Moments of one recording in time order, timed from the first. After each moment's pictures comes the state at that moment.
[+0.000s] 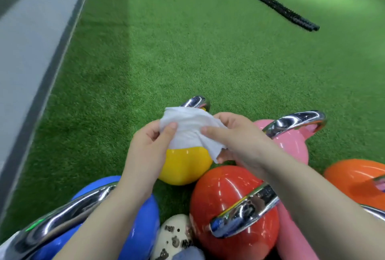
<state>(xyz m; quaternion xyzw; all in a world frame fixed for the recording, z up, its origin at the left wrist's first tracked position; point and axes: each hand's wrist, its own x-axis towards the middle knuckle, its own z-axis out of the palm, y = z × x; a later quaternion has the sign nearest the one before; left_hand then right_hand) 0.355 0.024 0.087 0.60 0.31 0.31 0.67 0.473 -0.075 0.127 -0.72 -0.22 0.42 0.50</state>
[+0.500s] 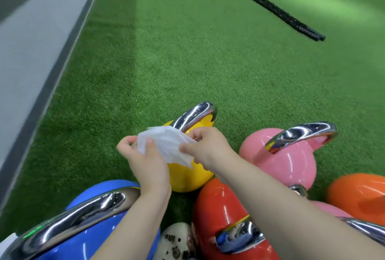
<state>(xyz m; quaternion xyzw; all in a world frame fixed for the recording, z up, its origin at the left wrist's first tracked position) 0.374 0.031 0.031 0.43 0.54 0.48 0.53 0.454 -0.023 0.083 -0.82 -0.26 0.35 0.36</state>
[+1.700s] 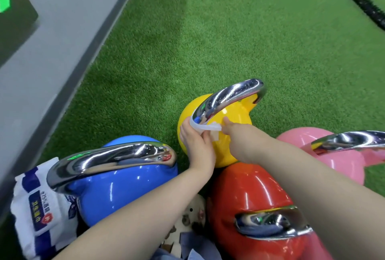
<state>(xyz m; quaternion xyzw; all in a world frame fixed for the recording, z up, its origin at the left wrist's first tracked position) 0.398 0.011 -0.047 0.57 0.54 0.42 0.46 0.466 -0.019 0.066 -0.78 -0.54 0.28 -0.14</state>
